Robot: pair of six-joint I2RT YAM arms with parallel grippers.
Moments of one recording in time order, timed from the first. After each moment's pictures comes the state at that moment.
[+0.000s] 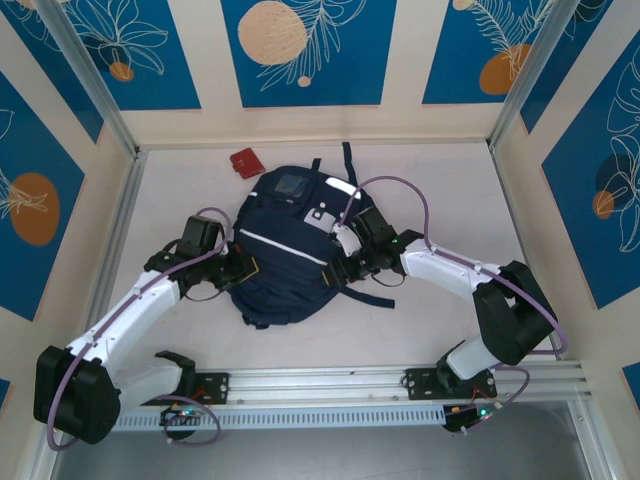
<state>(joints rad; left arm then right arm) -0.35 1.10 0.76 -0.61 0.37 -0.83 0.62 1.50 0.90 -0.44 -0.45 0.16</state>
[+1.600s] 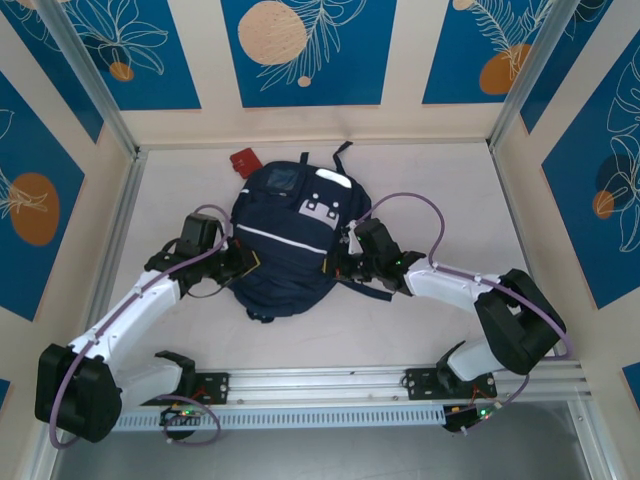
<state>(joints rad) -0.34 1.11 0.74 -0.52 0.39 -0.86 0.66 1.43 0.71 -0.04 -0.35 0.76</state>
